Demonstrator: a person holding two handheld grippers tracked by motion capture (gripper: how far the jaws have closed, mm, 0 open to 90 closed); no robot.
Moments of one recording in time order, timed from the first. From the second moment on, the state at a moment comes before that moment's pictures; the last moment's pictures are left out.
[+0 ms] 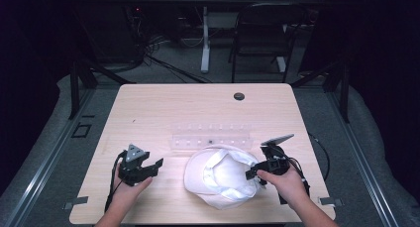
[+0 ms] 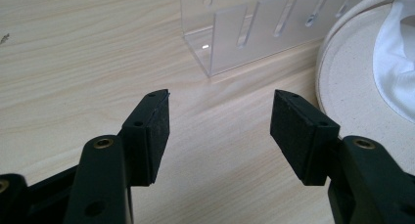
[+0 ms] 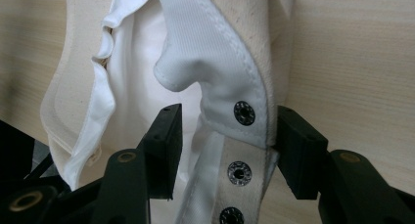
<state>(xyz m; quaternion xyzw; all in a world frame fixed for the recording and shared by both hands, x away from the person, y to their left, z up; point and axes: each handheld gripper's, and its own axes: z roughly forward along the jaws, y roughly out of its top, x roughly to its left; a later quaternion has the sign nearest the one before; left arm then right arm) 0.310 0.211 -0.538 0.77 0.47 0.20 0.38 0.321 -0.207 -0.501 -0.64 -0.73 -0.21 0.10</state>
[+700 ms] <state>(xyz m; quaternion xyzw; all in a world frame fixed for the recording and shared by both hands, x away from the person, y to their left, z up) 0.310 0.210 -0.538 0.77 0.47 0.20 0.38 0.324 -0.206 -0.479 -0.65 -0.71 -0.23 0.15</state>
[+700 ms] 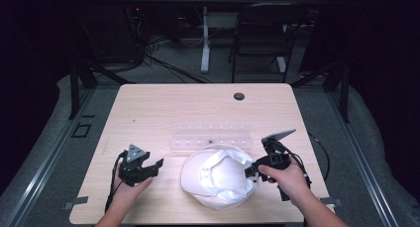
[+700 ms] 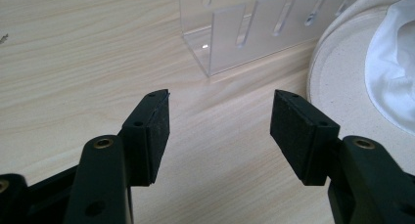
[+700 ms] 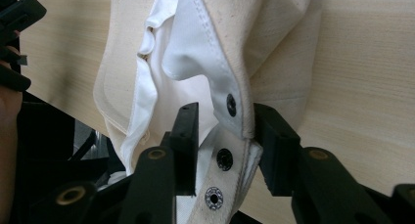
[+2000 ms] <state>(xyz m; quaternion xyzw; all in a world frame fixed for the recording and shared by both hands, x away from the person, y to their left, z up) 0.310 0.211 -0.537 0.77 0.47 0.20 0.38 0.334 -0.189 -0.414 -0.63 -0.70 -0.30 0.17</state>
